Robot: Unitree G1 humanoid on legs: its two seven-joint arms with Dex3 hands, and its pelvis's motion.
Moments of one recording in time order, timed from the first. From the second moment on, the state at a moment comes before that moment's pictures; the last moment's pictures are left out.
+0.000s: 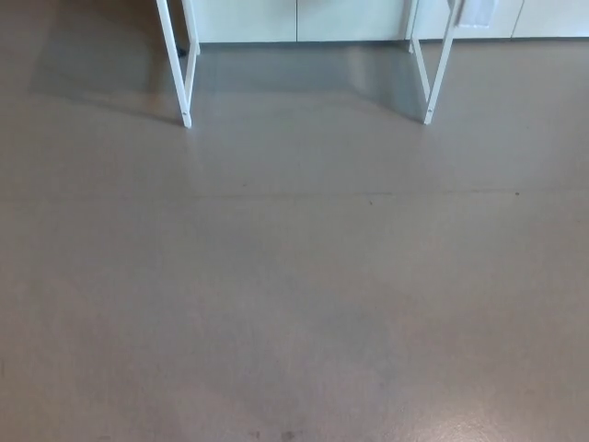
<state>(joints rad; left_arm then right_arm) 0.25 0.55 0.11 1.25 0.13 -0.21 -0.13 0.27 -0.54 -0.16 1.16 -0.11 -0.14 0.05</state>
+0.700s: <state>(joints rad) 0.25 0.56 0.04 1.30 0.15 -0.27 -0.13 0.25 -0.55 -0.16 1.23 -0.10 -0.18 0.06</state>
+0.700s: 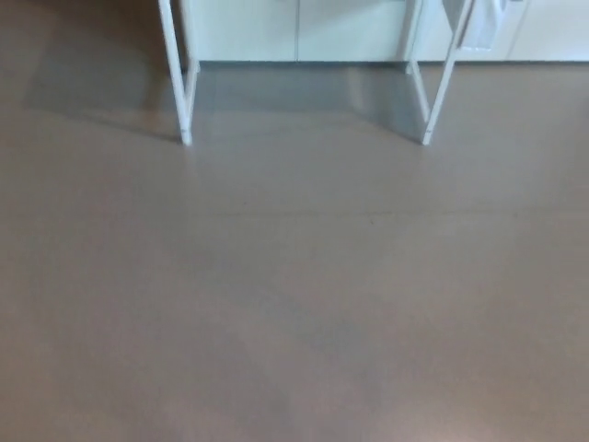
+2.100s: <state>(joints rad) 0.19 0.53 -0.01 1.29 0.17 -0.28 0.02 0.22 -0.55 -0.11 1.24 -0.11 -0.22 0.04</state>
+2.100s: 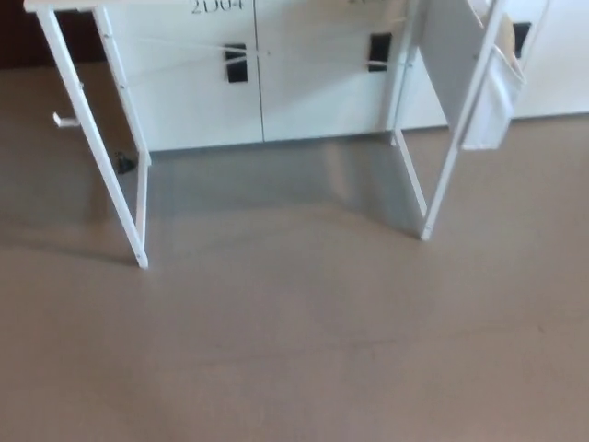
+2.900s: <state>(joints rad) 0.20 0.53 -0.02 1.29 0.18 -0.29 0.05 0.20 -0.53 -0.10 1.28 -0.11 -0.23 0.01</state>
